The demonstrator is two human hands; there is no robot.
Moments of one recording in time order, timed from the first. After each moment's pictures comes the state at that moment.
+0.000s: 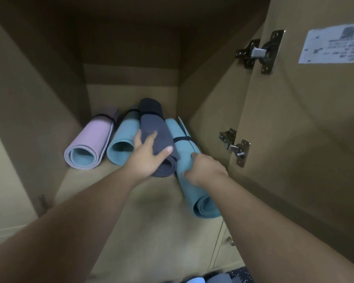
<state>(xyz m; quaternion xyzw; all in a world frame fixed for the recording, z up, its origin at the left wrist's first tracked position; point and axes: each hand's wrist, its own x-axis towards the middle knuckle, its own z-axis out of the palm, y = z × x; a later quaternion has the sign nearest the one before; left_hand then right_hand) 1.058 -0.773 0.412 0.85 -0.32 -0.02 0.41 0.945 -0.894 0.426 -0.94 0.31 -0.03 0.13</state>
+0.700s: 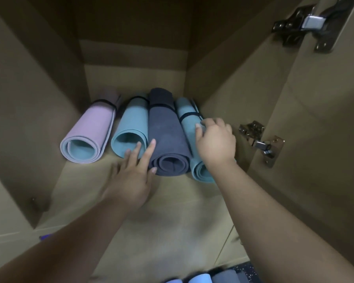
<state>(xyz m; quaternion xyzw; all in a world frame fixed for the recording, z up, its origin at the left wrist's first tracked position) 1.071 -0.730 0.349 0.91 -0.35 0.06 0.21 1.003 -0.913 0.421 -0.89 0.32 -0.32 0.08</state>
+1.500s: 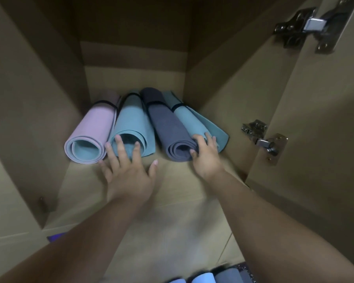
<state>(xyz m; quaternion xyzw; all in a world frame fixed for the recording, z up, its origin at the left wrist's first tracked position) 1.071 -0.737 0.348 0.95 -0.20 0.13 0.19 1.019 -0.923 0.364 -0.90 0.25 -0.22 0.27</state>
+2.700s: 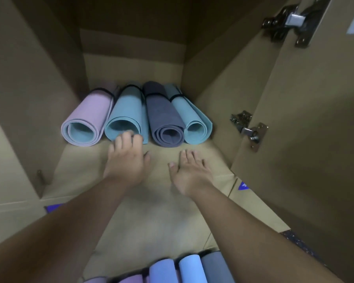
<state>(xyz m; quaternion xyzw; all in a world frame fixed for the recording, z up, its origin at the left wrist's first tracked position) 1.070 -0.734 0.344 0.90 -0.32 0.22 0.19 0.968 -0.867 0.350 -0.96 0.28 0.01 0.09</state>
